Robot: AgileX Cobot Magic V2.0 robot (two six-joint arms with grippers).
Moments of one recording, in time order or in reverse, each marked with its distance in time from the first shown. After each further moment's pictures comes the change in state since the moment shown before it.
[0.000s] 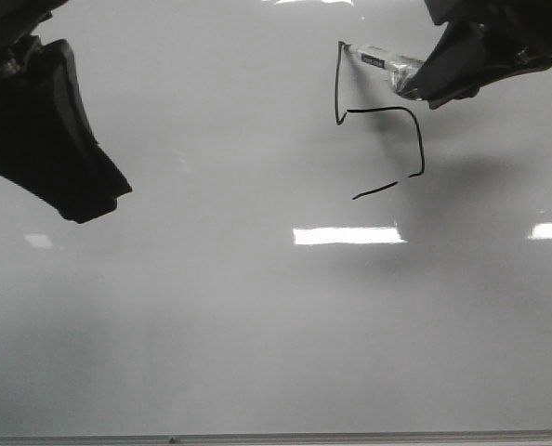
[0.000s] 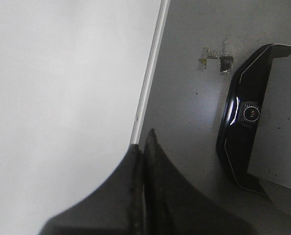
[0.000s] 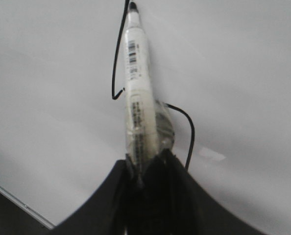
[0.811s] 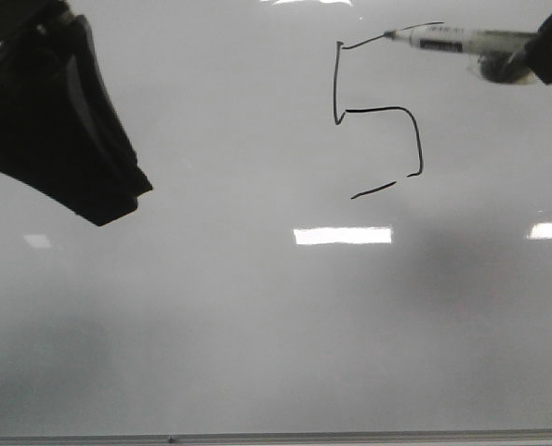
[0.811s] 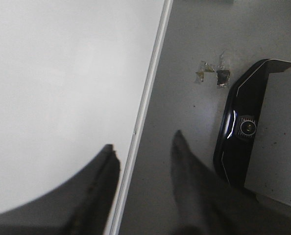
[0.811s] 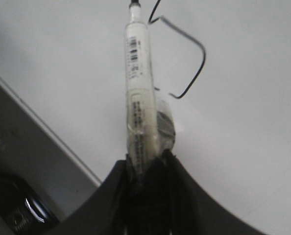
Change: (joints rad) left arm 0.000 0.000 -0.027 -0.038 -0.020 0.000; right arm -0.037 -0.261 0.015 -0.364 0.359 -0.075
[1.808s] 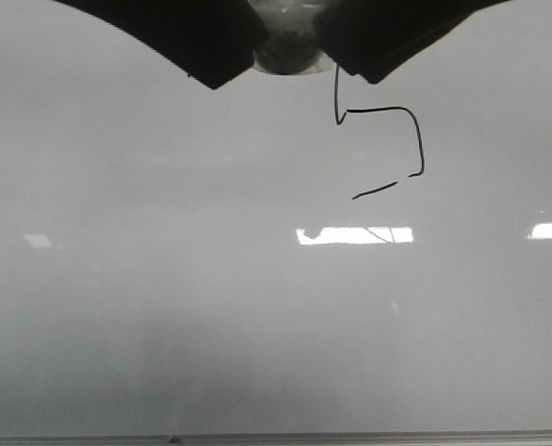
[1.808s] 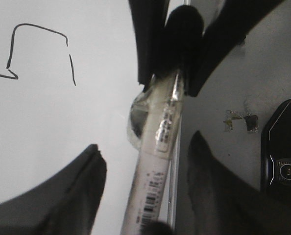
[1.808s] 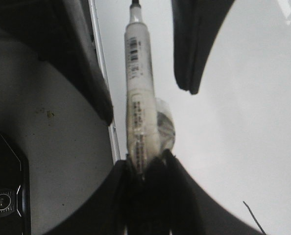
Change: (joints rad) left arm -0.130 0.000 -0.153 0.001 -0.050 0.081; right arm 0.544 0.000 -0.034 -0.095 -0.108 -0.043
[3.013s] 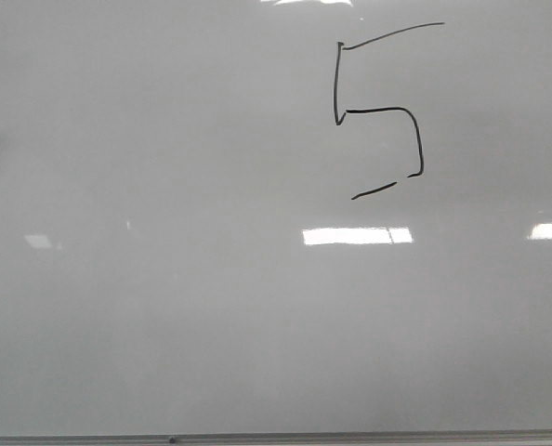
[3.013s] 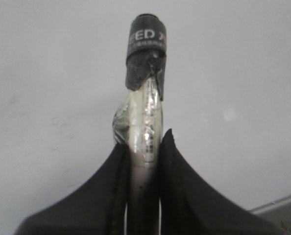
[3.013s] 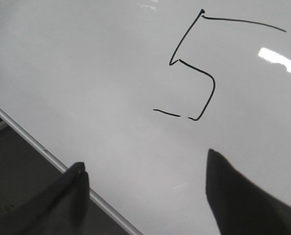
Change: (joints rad) left arm 0.766 -0.305 0.335 0.032 -0.224 -0.526; right arm -0.334 -0.437 0.343 -0.013 -0.176 0.420
